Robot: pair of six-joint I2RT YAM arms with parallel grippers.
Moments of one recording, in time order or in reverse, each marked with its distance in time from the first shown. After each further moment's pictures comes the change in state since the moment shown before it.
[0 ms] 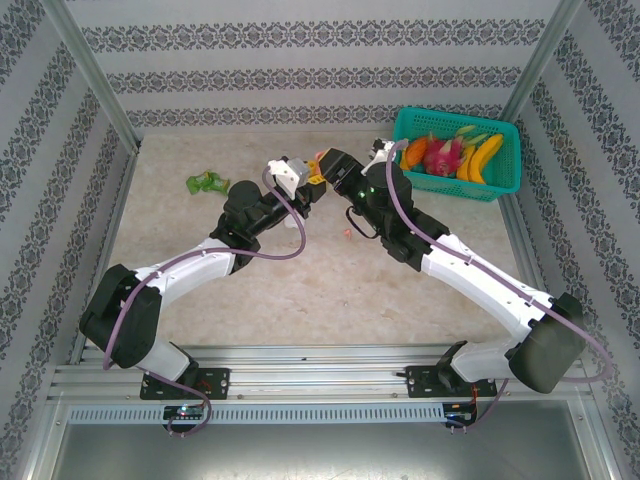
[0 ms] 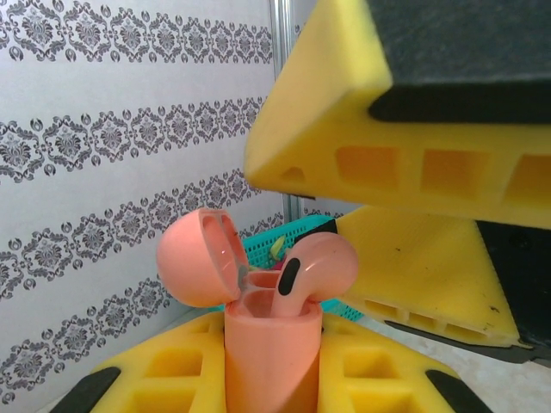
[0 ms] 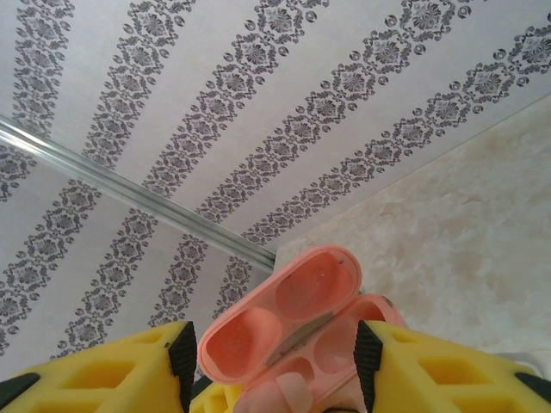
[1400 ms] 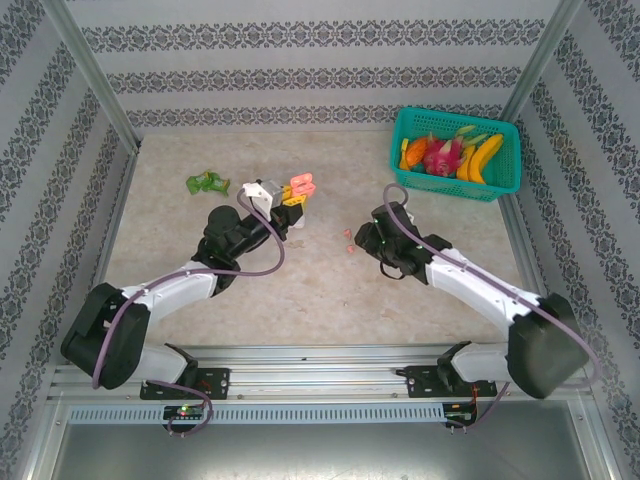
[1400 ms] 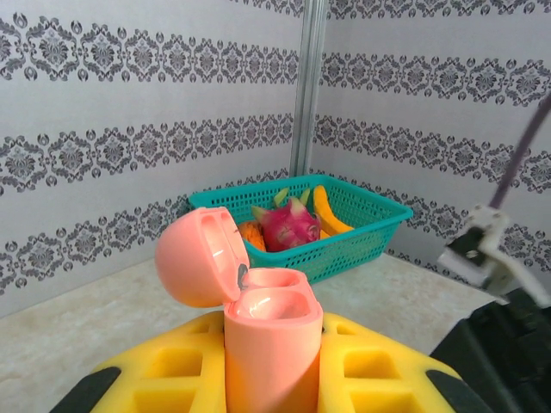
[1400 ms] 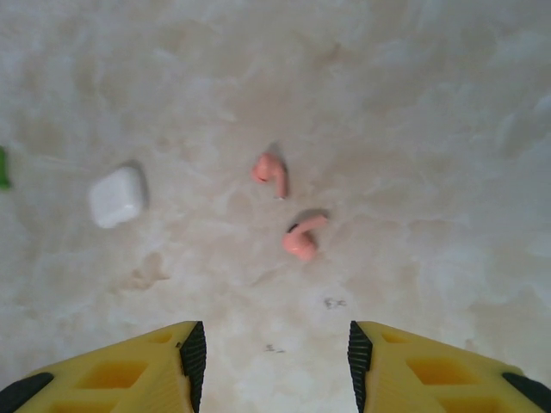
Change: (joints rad) left arm 0.079 -0.139 -0.282 0.072 0.026 -0.125; right arm -0.150 0.000 -0.317 -0.430 -0.126 0.015
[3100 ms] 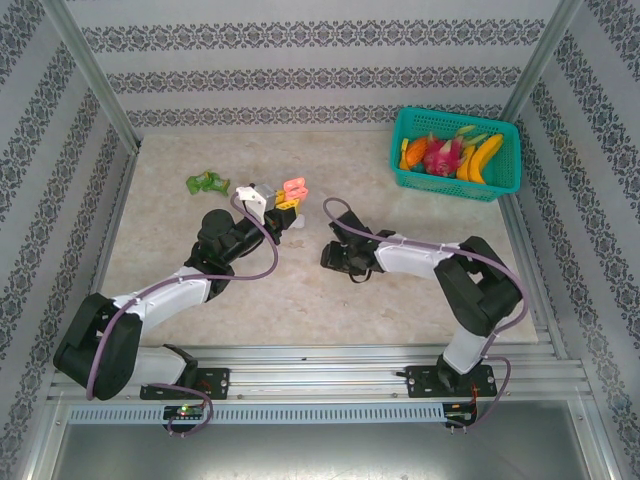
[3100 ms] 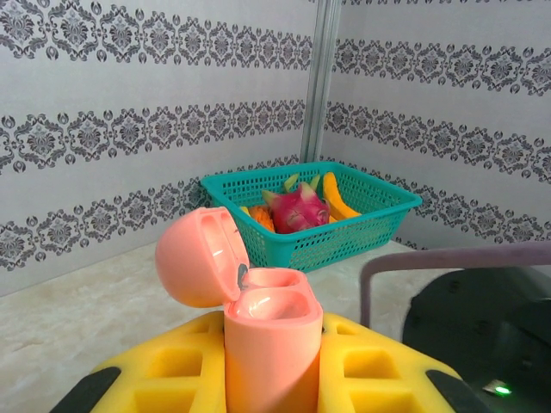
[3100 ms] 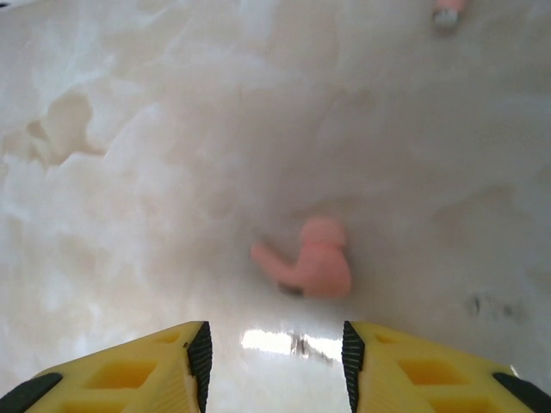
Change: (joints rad) left arm 0.022 -0.063 -0.038 -0.055 -0.008 -0.002; right arm 0.121 0.375 0.097 0.099 -0.150 -0.145
